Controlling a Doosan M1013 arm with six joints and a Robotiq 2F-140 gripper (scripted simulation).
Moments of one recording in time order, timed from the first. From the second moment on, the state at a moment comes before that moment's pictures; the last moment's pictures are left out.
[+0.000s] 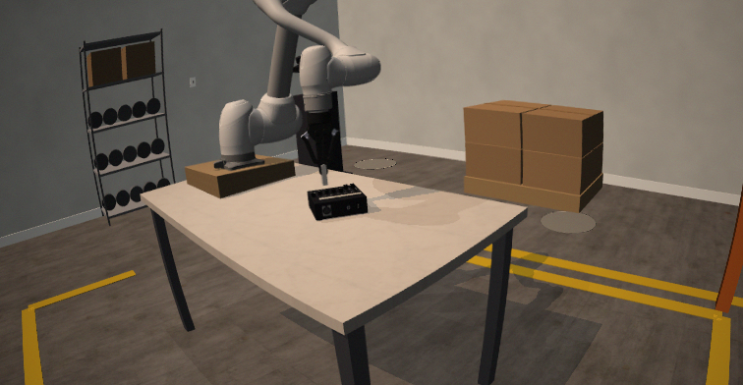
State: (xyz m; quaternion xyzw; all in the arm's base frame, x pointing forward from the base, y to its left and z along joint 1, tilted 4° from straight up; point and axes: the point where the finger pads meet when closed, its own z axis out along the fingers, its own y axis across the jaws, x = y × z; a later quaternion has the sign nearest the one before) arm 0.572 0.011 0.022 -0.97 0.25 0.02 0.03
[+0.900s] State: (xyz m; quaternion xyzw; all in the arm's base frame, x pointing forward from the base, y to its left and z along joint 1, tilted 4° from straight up) arm 0.572 0.010 0.045 -0.97 0.25 0.02 0.03
